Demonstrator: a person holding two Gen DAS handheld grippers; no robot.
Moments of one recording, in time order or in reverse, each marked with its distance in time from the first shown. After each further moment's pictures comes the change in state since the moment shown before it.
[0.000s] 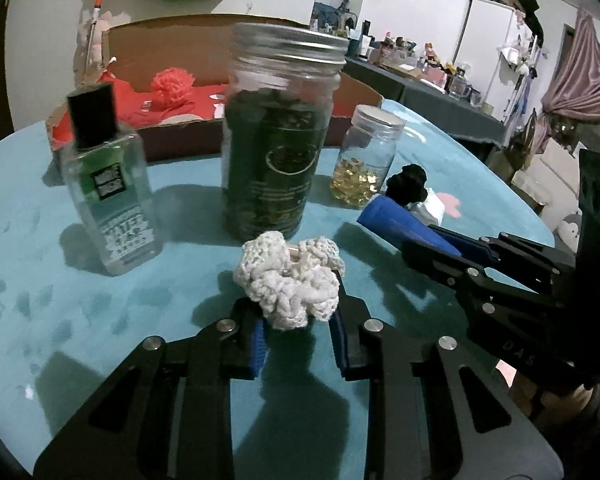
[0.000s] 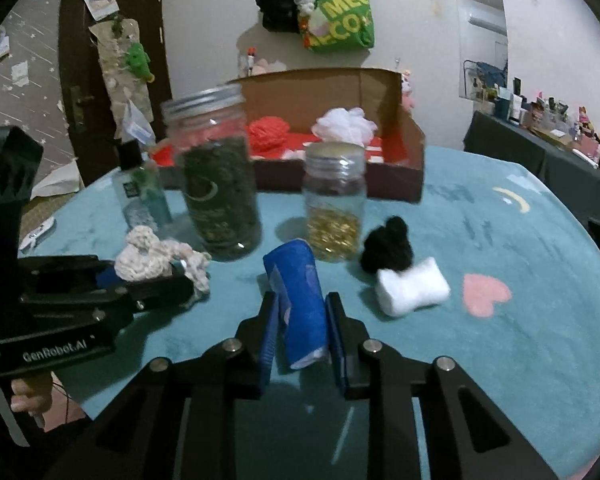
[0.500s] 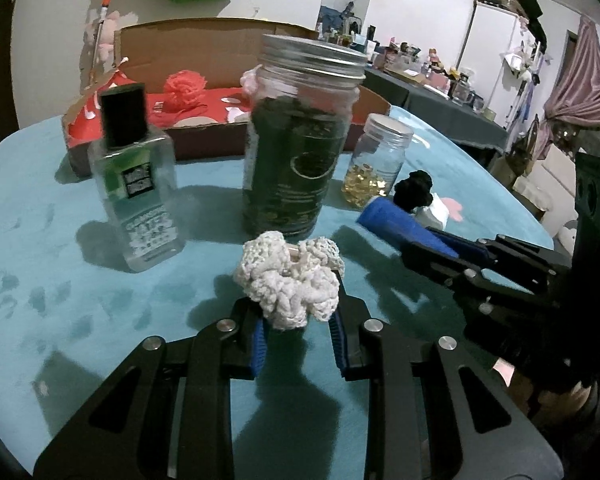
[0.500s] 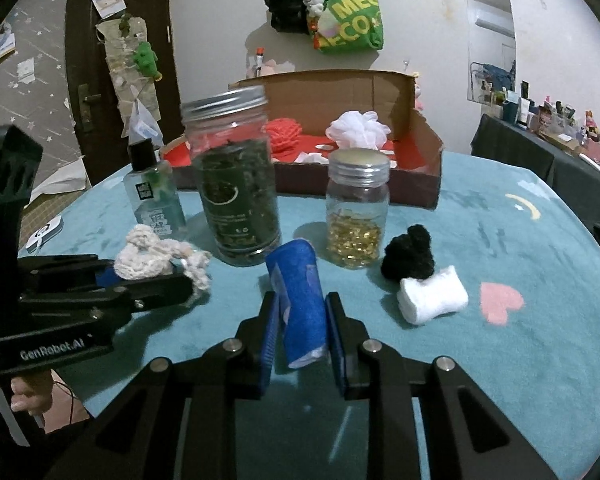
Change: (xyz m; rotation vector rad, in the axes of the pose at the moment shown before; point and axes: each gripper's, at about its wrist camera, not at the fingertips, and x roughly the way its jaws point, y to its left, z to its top) left arm -0.012 0.011 0.000 -0.017 -0.012 0.005; right arm 0.002 0.007 0.005 -0.008 0.003 0.011
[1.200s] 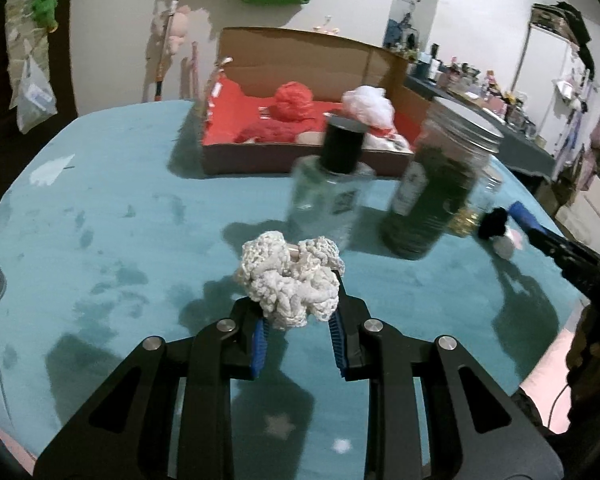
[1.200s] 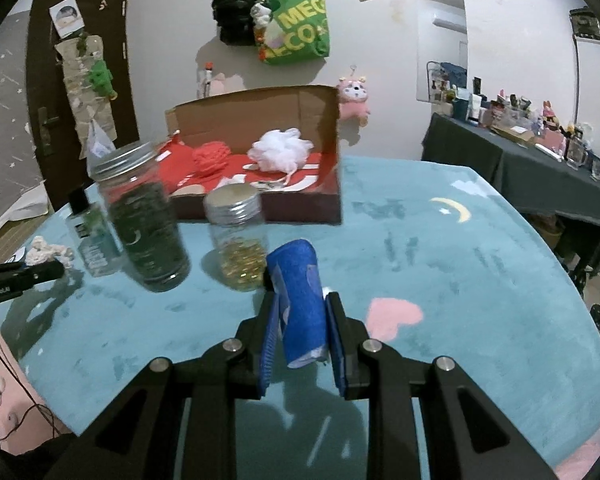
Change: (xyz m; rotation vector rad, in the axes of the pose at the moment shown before) left arm -0.045 0.075 0.003 -0.113 -0.016 0.174; right arm -0.024 -0.067 0.015 0.071 -0.019 -0.137
